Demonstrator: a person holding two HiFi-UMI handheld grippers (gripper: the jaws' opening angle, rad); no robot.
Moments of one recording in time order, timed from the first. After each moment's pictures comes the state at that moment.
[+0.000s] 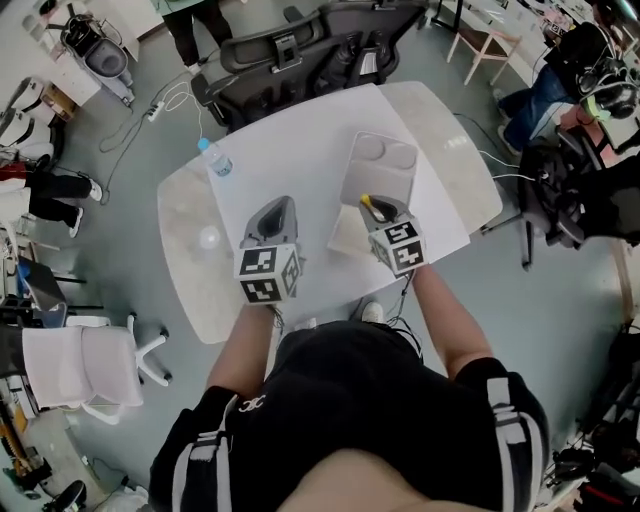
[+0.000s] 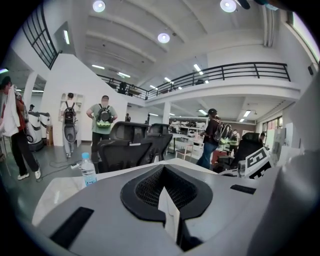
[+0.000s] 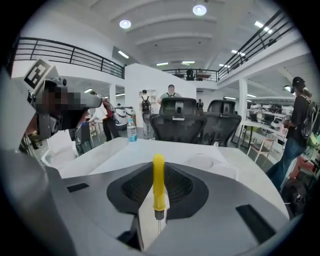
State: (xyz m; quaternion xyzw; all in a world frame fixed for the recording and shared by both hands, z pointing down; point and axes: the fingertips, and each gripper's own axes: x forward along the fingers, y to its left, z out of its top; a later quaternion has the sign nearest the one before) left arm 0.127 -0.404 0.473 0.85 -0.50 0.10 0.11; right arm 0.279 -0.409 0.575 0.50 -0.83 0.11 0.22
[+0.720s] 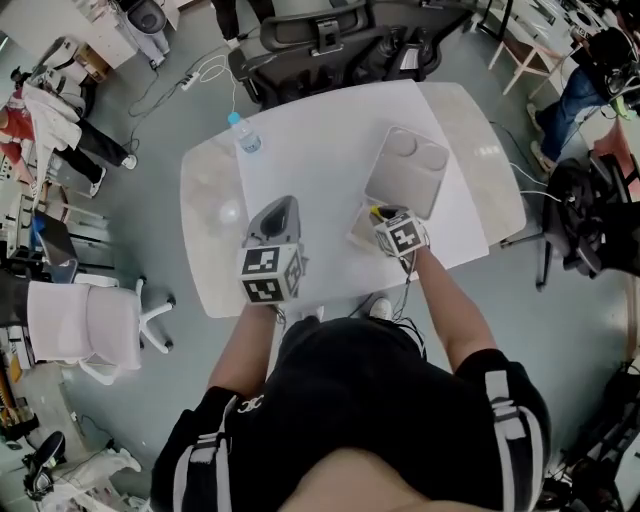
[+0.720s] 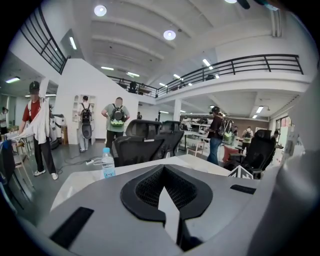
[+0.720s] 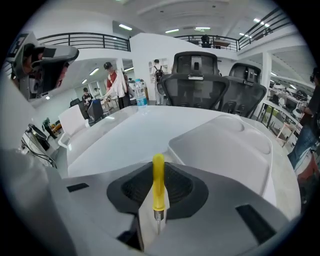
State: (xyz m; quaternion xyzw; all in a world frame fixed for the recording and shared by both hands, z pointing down) left arm 0.084 -0.383 0.485 0.81 -0.55 0.11 0.12; right arm 0.256 -0.413 0.704 0.39 -0.83 0.19 0.35
